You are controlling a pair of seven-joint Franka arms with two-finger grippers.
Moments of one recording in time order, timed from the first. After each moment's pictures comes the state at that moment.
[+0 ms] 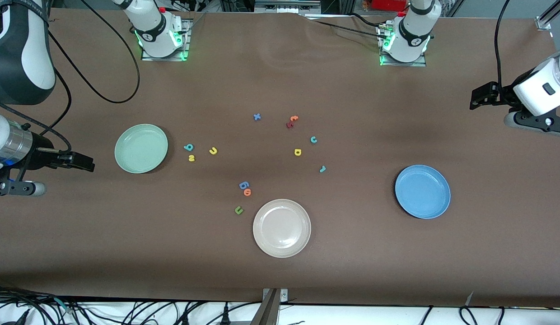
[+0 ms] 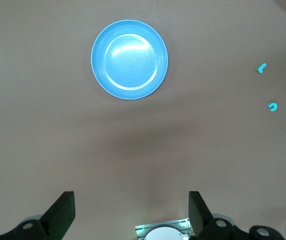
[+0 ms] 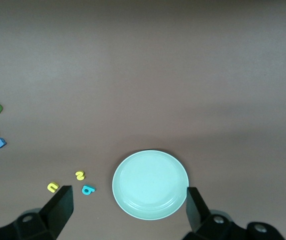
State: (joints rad) left arm -0.06 0.07 0.04 -1.54 0.00 1.42 0.16; right arm -0.01 0.40 0.06 -1.28 -0.03 1.64 0.12
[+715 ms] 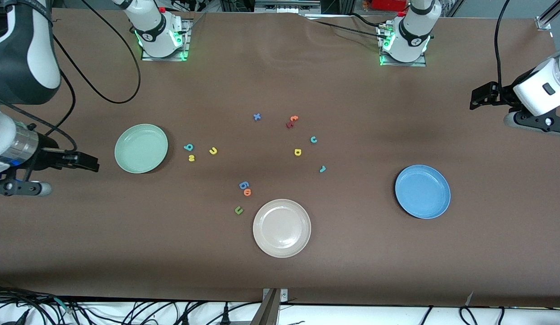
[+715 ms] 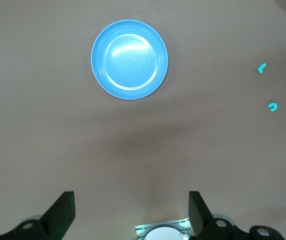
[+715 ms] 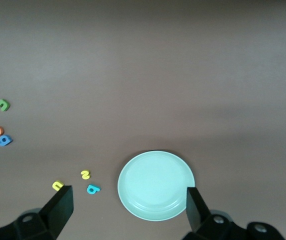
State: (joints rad) left arm -0.06 0.07 0.04 -1.54 0.00 1.42 0.16; right arm 0.02 0.41 0.07 -1.29 -0.03 1.64 0.12
